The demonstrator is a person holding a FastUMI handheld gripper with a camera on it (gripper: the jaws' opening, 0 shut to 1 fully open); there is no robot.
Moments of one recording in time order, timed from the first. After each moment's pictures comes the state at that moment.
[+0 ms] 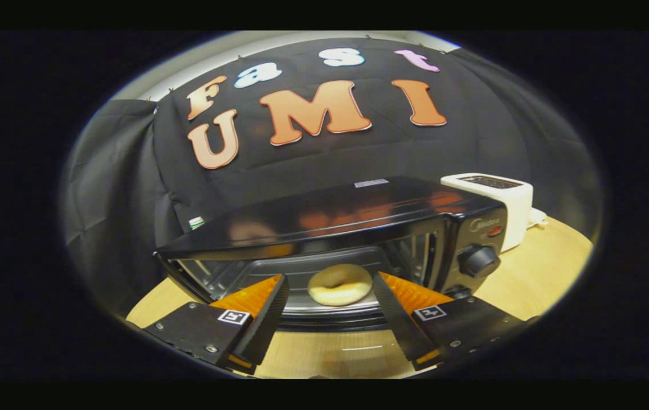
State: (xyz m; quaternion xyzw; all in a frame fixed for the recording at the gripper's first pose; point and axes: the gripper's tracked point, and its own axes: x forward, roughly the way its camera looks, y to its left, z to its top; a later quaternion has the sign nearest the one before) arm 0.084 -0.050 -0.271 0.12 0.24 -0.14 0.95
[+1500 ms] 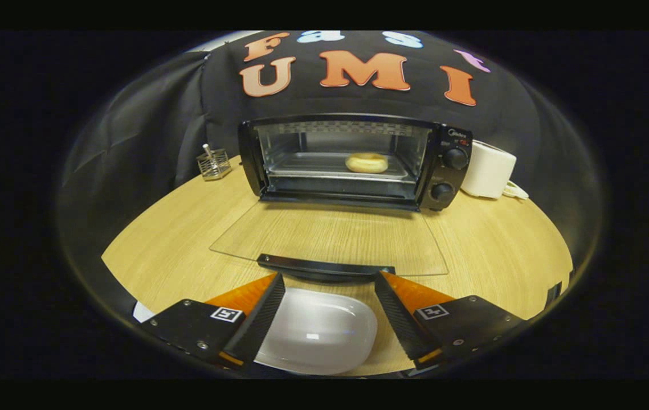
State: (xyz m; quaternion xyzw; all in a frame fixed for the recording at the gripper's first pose) arm -0.109 0.048 -0.327 0.03 0.44 -0.08 0.90
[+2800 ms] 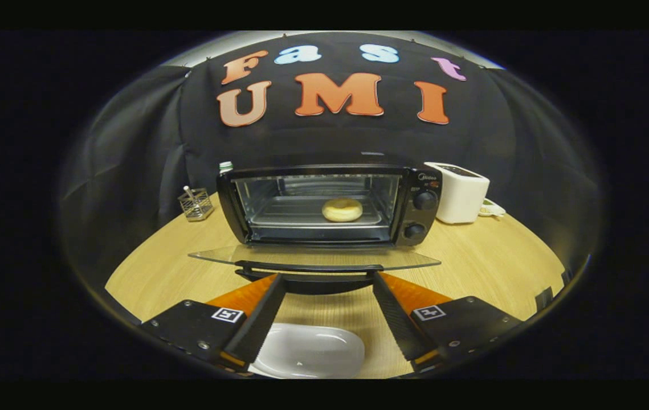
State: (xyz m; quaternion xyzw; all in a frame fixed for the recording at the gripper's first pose) arm -0.045 0.016 -0.240 0.04 0.33 -0.13 0.93
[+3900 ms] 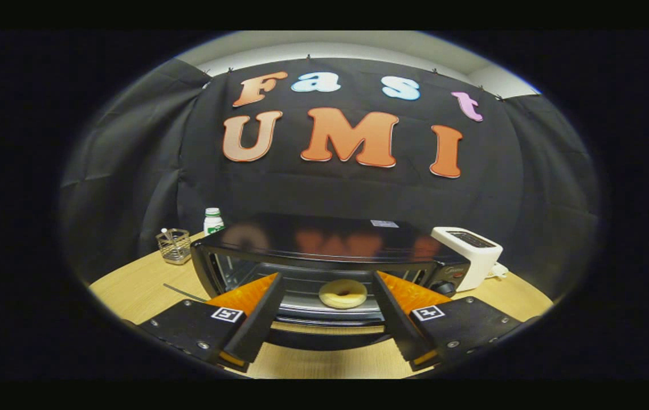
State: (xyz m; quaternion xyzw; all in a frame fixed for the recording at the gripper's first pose) arm 0.076 -0.015 -0.185 -0.05 0.18 -0.15 0.97
